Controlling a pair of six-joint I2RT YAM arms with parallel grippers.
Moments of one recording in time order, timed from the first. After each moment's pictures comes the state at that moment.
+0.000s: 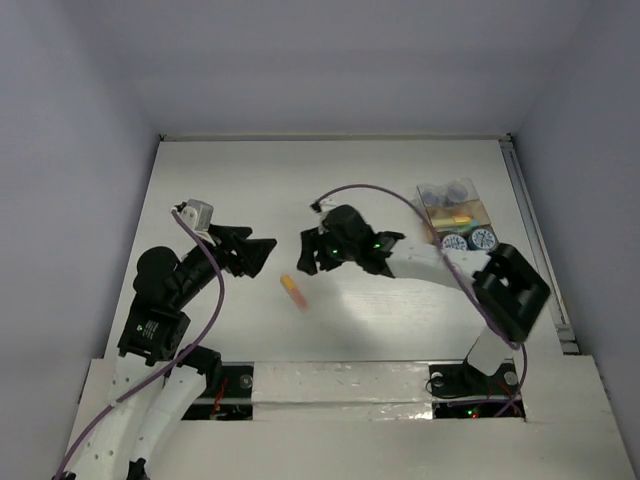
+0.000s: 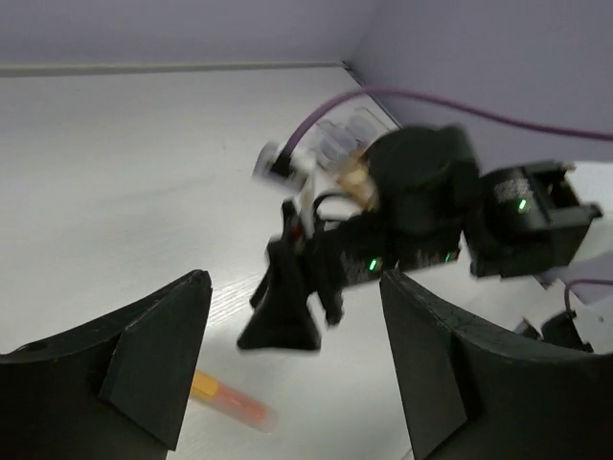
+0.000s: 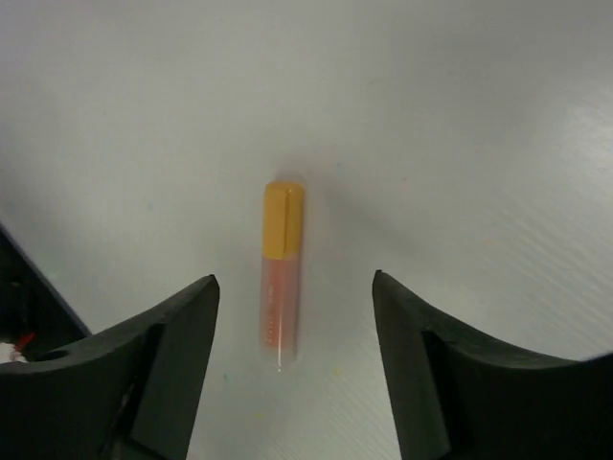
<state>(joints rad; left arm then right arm) -0.31 0.51 0.73 -0.24 0.40 -0.41 0.85 1.65 1.08 -0.03 -0.13 0.48</state>
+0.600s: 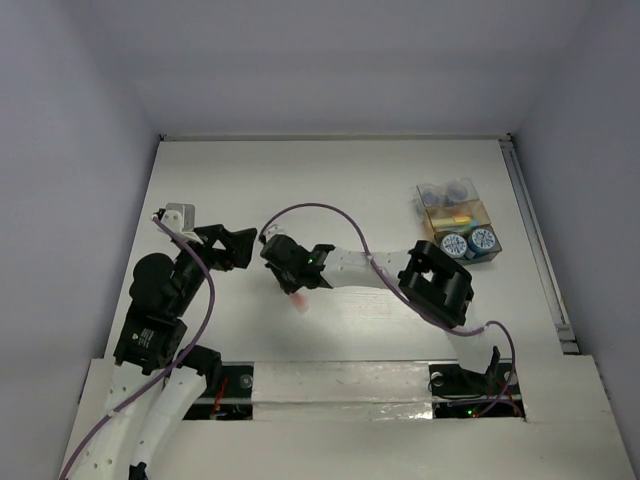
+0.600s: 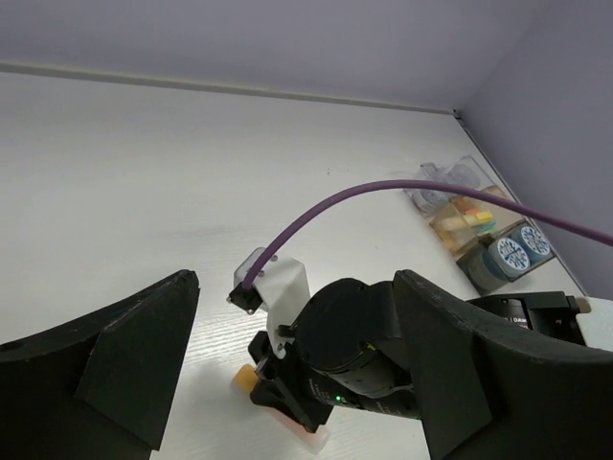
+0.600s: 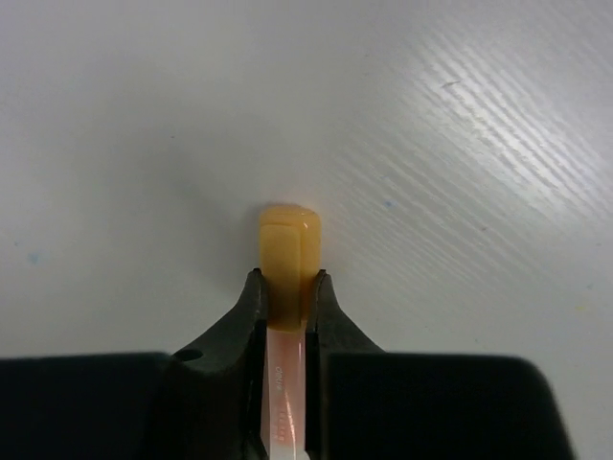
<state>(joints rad) -0.31 0.45 0.73 -0.31 0.08 -0.37 1.09 2.11 1.52 -0.36 0.22 0.37</state>
